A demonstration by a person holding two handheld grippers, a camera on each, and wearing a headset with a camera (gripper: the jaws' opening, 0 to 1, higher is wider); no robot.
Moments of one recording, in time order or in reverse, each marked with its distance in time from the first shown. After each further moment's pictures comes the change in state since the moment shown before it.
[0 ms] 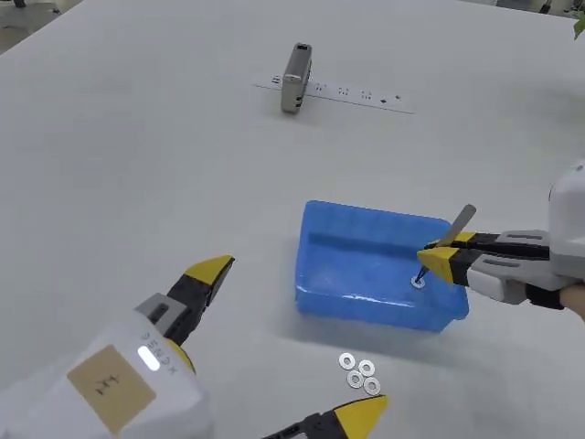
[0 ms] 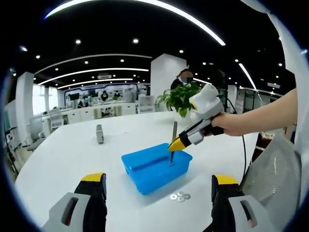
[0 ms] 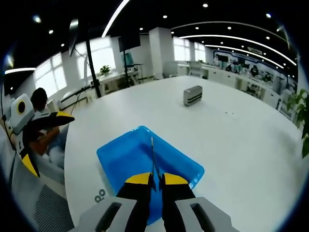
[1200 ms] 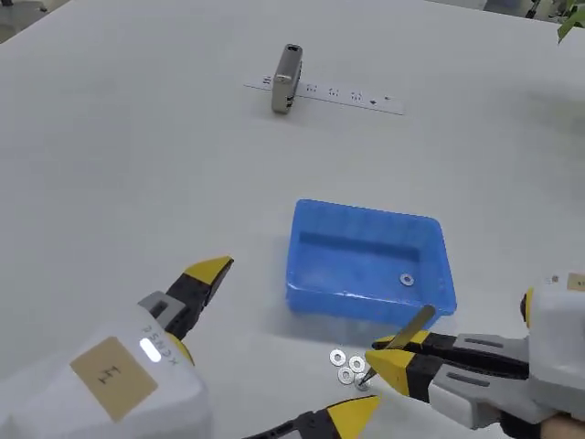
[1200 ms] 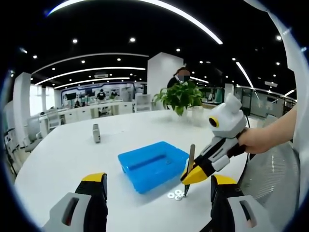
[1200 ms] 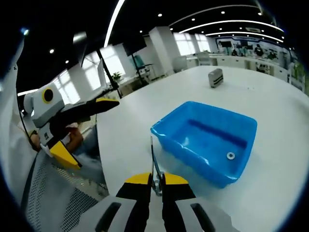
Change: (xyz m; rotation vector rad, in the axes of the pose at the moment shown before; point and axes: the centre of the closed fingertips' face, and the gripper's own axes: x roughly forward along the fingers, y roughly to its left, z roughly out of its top) left arm 0.001 -0.005 -0.004 0.010 0.014 -0.029; right arm -0.001 0.100 -0.049 0.150 0.009 0.187
